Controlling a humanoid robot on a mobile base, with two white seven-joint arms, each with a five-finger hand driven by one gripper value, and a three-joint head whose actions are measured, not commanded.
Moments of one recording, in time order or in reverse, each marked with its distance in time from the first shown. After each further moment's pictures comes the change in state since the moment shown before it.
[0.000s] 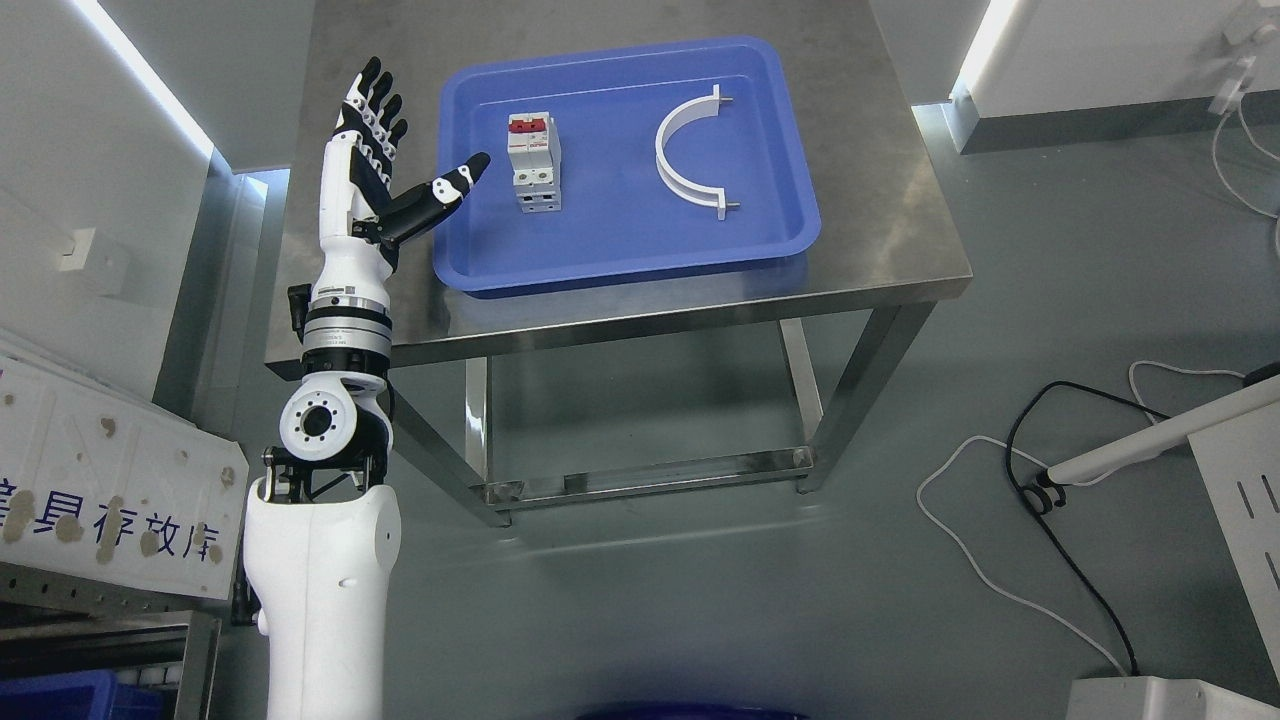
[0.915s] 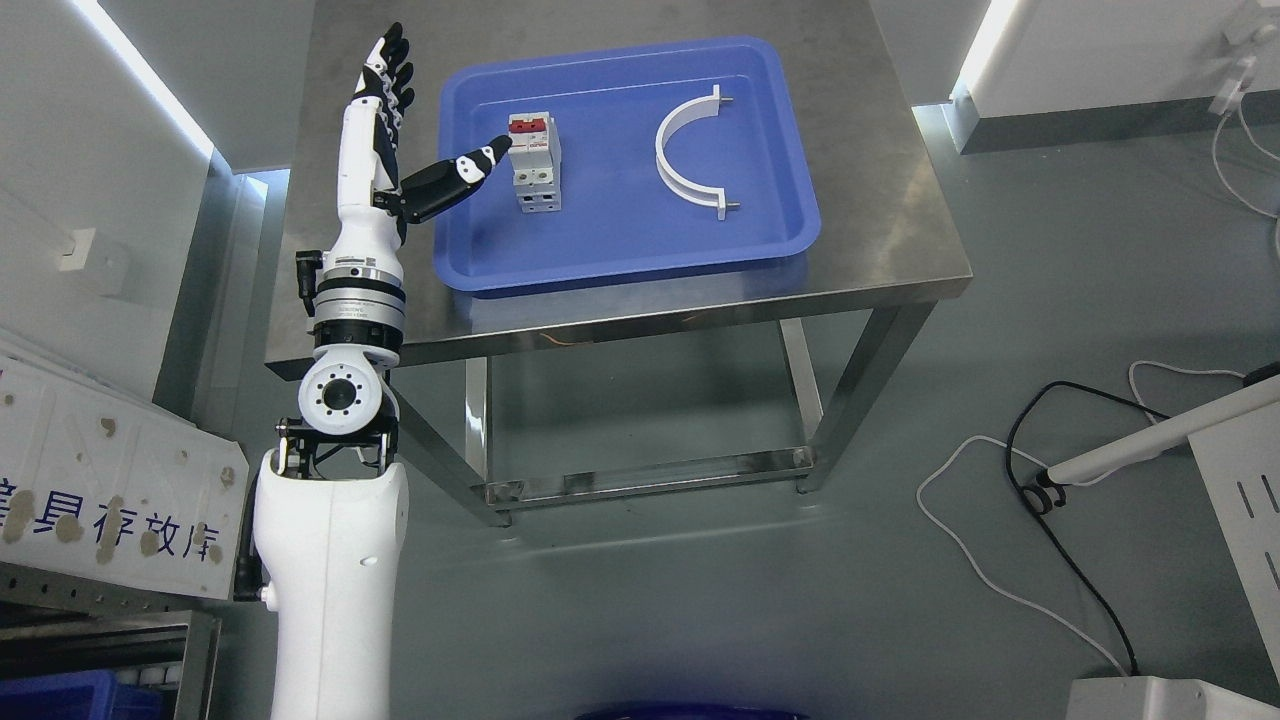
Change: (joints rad) left arm -0.046 0.000 -0.070 -0.013 -0.197 0.038 0.008; right arm 0.000 0.000 0.000 0.000 0.000 0.000 0.000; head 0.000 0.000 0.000
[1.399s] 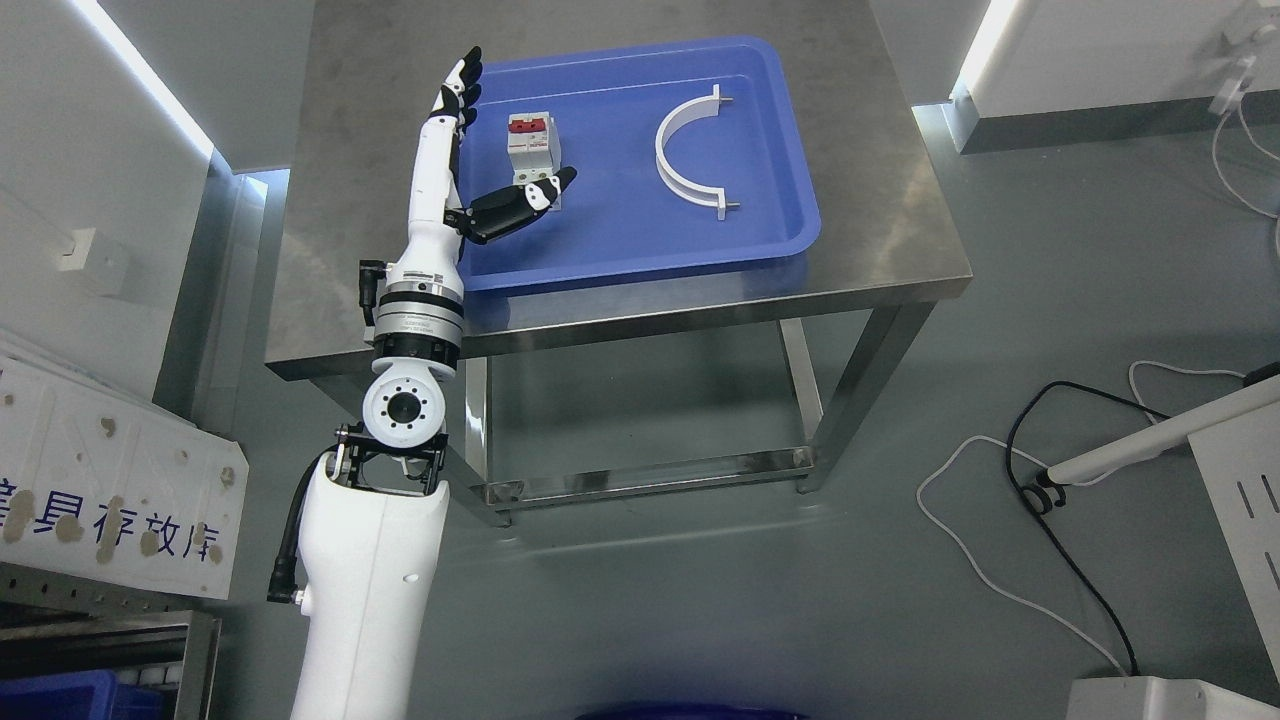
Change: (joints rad) left arm 0.015 0.000 -0.130 0.001 -0.096 0.036 0.045; right arm 0.000 0.000 0.000 0.000 0.000 0.000 0.000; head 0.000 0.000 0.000
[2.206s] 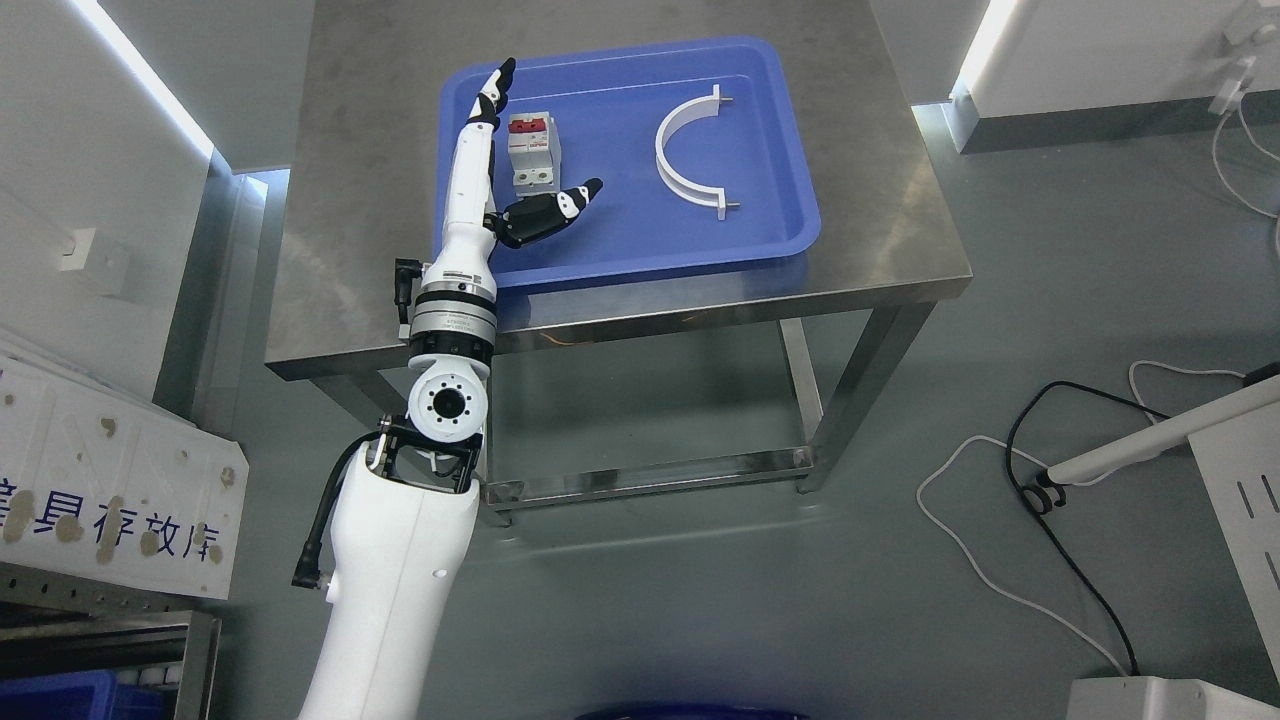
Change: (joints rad) left arm -0.037 0.000 -0.075 0.050 -0.070 0.055 0.072; right arm 0.000 0.000 0.000 0.000 0.000 0.000 0.000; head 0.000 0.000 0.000
